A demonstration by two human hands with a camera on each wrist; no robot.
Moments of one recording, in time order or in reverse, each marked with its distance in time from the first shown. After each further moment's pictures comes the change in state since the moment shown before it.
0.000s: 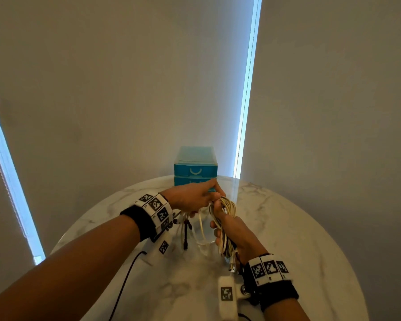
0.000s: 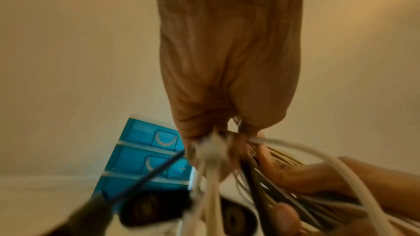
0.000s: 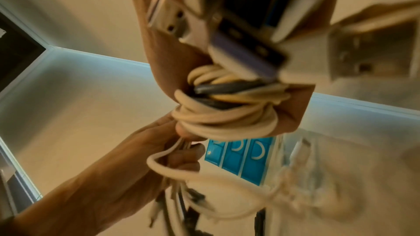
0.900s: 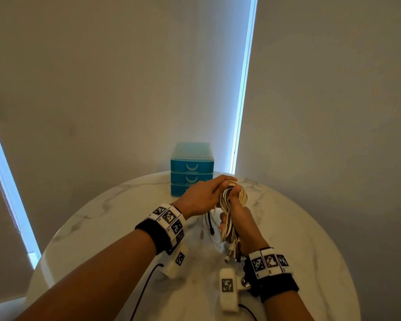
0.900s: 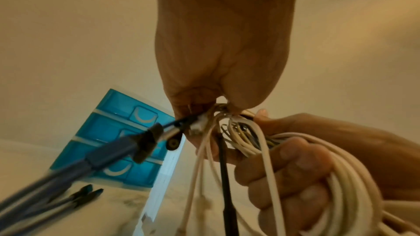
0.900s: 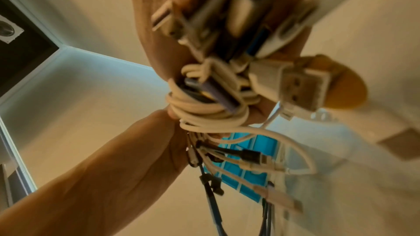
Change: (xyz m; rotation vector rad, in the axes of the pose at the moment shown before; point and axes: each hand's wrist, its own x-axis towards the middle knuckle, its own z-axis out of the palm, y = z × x) left_hand 0.019 0.010 0.044 -0.036 0.310 0.134; right_hand 0.008 -0.004 -0.012 0.100 0.233 -0.075
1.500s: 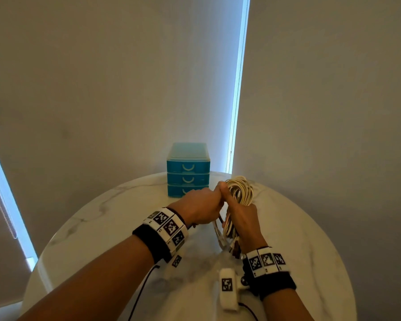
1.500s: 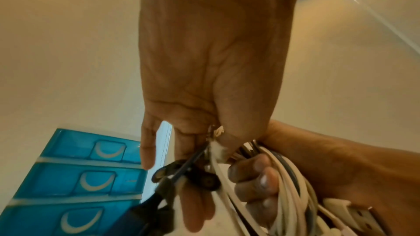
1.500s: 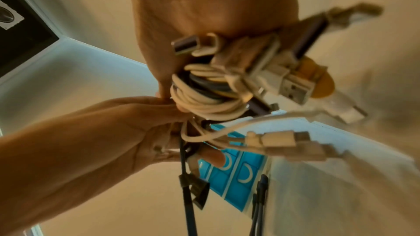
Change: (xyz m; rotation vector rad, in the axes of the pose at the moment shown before) left_hand -0.006 0.025 0.007 0.379 -0.222 -0.151; right_hand -0.007 -0.017 -0.009 -0.073 0.145 -0.097
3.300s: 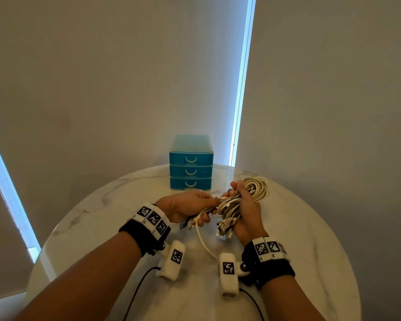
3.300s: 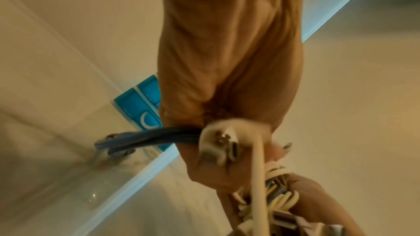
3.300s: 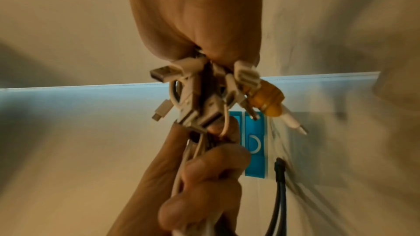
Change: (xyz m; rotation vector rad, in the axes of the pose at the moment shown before) left_hand 0.002 -0.057 0.028 -1.051 -0.273 -0.205; right_hand 0.005 0.008 0.009 0.658 -0.089 0.197
